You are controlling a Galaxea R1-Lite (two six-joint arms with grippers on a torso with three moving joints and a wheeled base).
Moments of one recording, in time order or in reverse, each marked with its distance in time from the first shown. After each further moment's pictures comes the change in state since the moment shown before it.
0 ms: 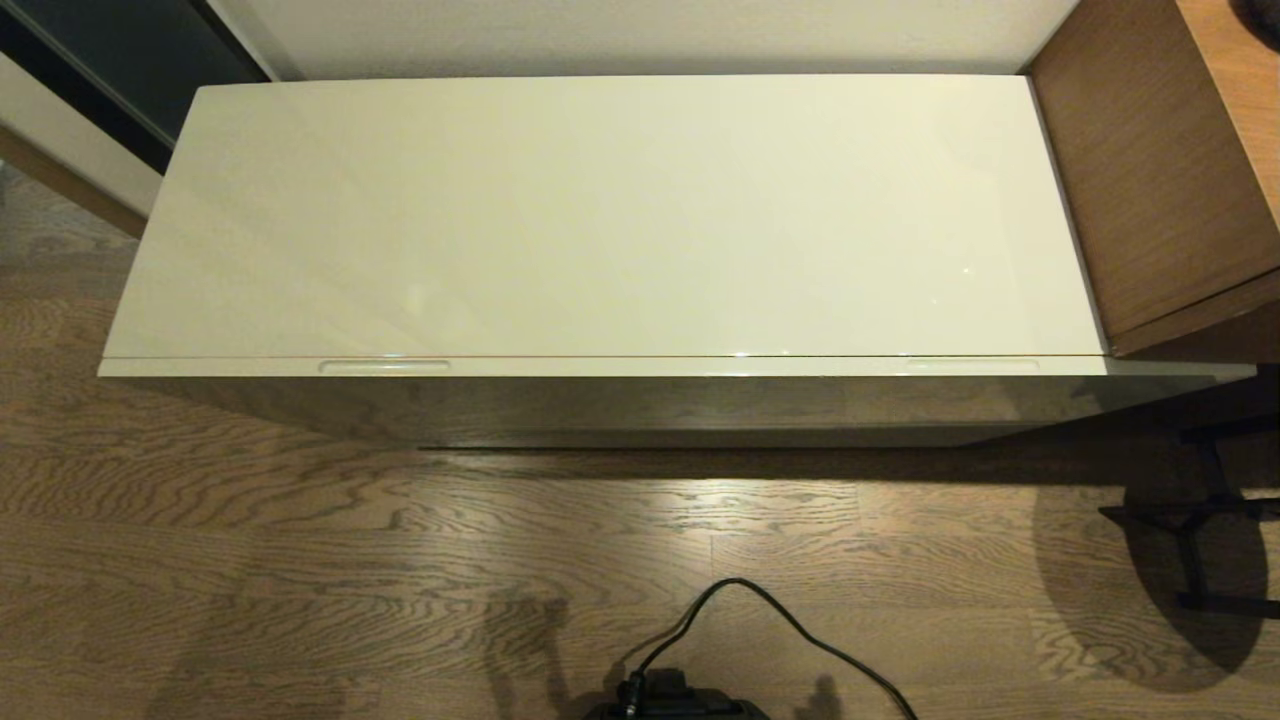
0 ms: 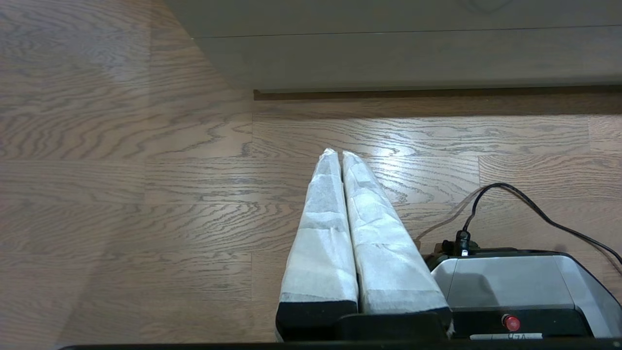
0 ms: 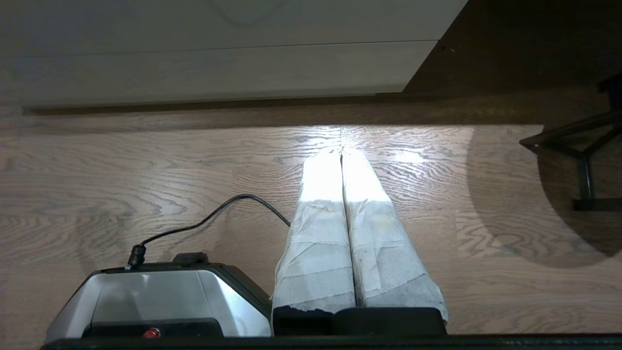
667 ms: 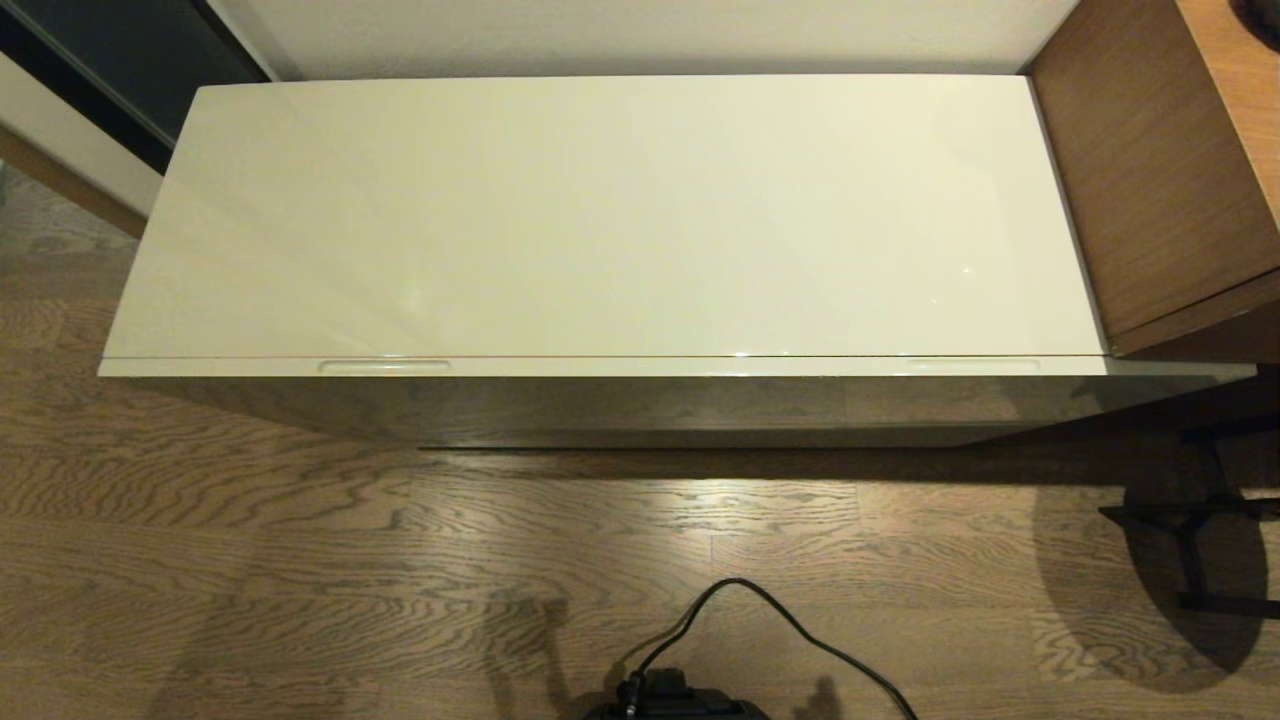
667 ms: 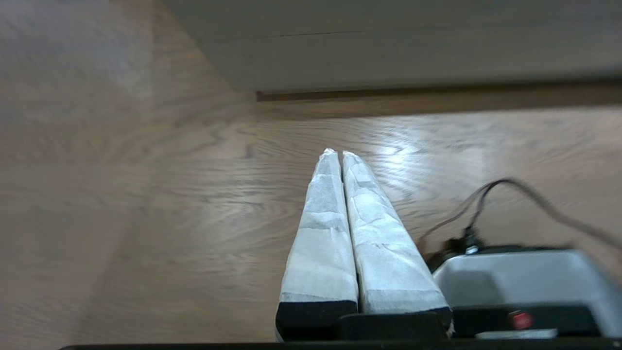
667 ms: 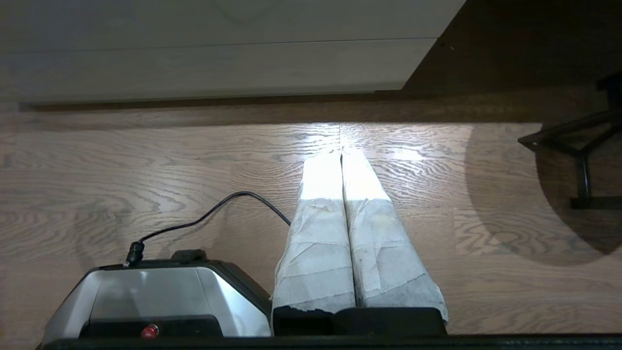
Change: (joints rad) left arm 0.000 0.000 -0.001 0.002 -0.002 0.060; right arm 0.000 0.000 -0.014 0.021 0.001 -0.008
